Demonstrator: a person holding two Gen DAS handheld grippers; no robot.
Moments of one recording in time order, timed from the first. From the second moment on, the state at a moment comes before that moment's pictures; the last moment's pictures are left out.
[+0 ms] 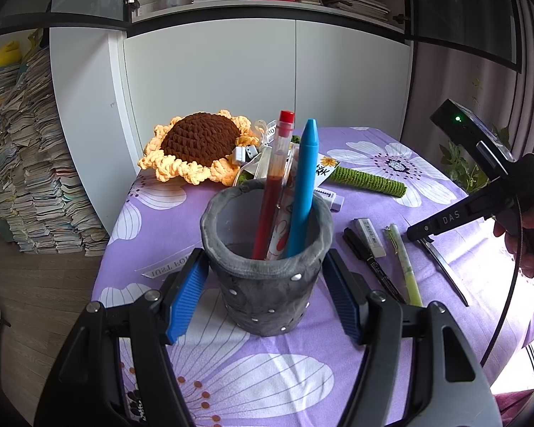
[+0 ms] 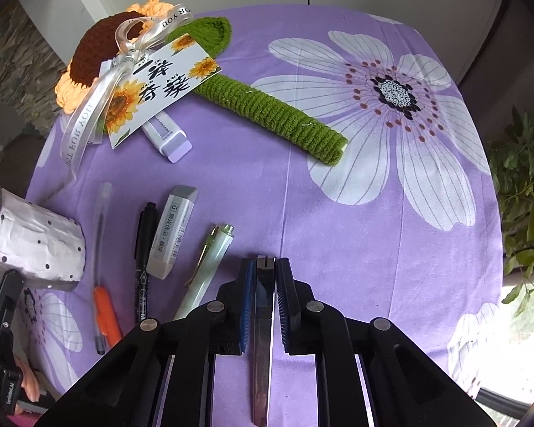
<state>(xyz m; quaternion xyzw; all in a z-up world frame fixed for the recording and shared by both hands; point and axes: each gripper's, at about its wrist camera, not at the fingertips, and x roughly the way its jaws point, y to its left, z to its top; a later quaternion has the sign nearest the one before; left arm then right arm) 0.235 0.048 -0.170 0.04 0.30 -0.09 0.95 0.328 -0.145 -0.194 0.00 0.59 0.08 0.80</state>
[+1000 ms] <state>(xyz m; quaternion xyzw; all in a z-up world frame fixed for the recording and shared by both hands) 0.235 0.049 -0.170 0.04 0.29 -0.09 0.95 0.213 -0.071 0.023 -0.01 0.30 0.31 0.90</state>
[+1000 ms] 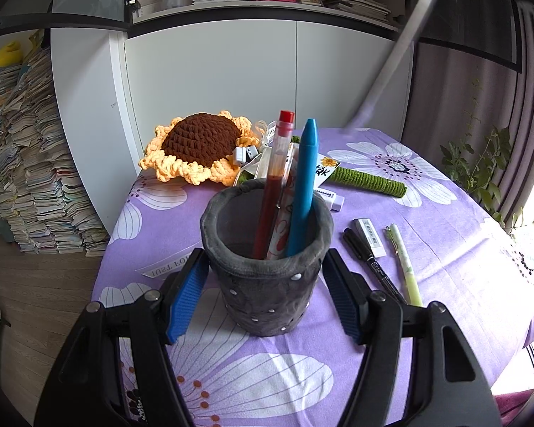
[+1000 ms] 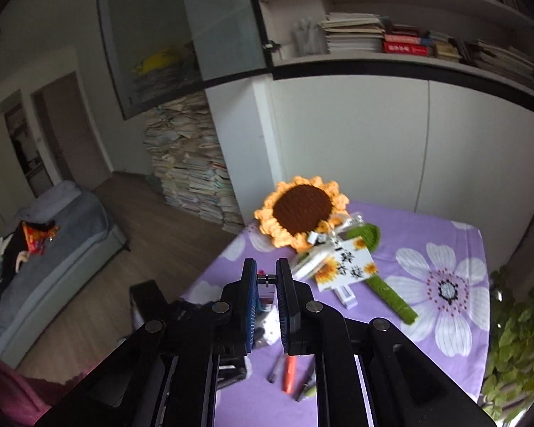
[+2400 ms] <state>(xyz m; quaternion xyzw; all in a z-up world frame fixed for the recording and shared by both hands) 0.233 0.051 -0.171 0.03 0.30 -0.10 0.95 0.286 -0.082 -0.064 -0.01 0.42 0.18 0.89</state>
